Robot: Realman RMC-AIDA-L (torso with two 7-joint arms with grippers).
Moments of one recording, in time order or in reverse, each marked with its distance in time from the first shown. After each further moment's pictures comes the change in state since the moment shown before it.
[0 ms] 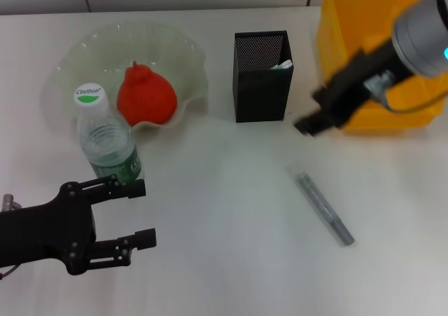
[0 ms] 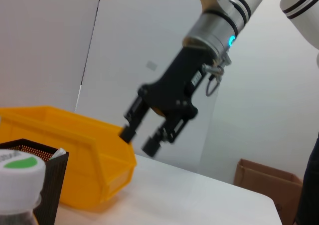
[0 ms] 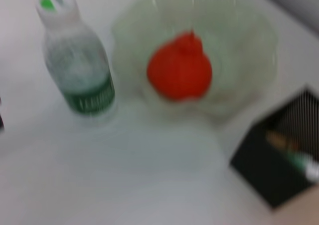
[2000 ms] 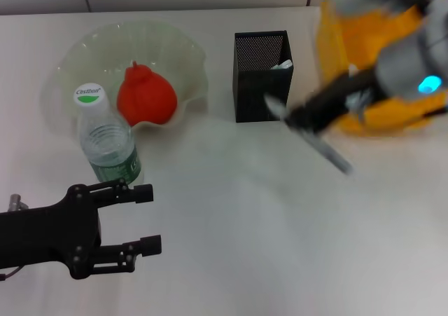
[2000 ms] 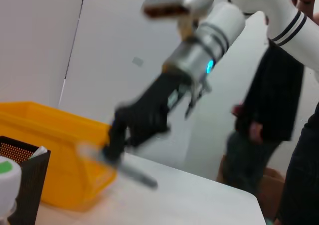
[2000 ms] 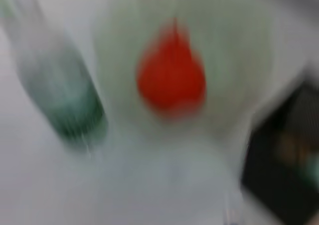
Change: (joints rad) left arm -0.017 -0.002 0.015 0.009 0.015 0.018 -0.027; right arm -0.134 0.004 -0.045 0.087 0.112 0.261 -0.023
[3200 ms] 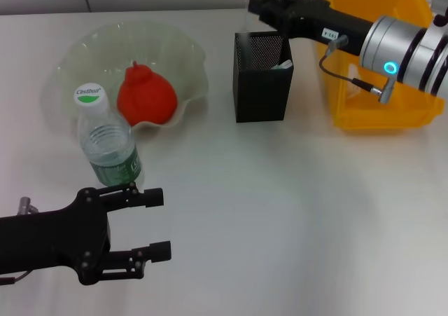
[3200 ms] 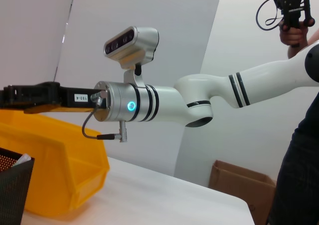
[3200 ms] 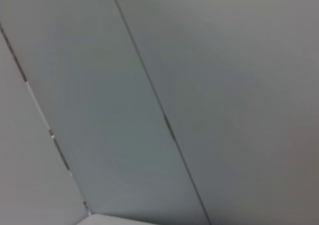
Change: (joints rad) left arm -0.001 -0.019 0.005 0.000 0.000 0.016 0.010; right arm 0.186 0.001 0.364 1.161 1.169 0.450 -1.248
